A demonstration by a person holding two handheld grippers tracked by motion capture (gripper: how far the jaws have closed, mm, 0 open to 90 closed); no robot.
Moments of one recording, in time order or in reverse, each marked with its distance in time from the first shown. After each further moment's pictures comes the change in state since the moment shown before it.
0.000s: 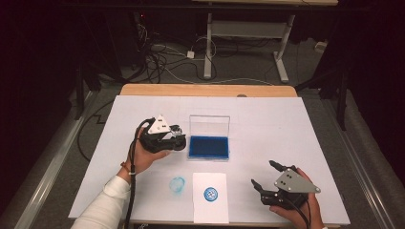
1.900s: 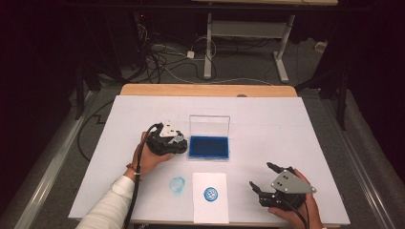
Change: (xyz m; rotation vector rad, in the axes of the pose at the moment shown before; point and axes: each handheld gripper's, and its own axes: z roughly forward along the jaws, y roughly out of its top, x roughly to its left) left arm 0.000 -0.021 0.036 0.128 0.022 0.009; right arm 0.004 -0.001 0.003 0.030 0.020 -0.020
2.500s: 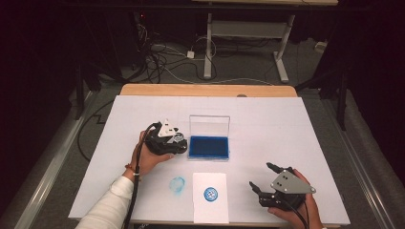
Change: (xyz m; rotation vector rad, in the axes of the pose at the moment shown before) left arm -0.001 0.004 -0.009 -0.029 0.030 0.001; right arm 0.001 0.000 0.000 0.003 0.000 -0.003
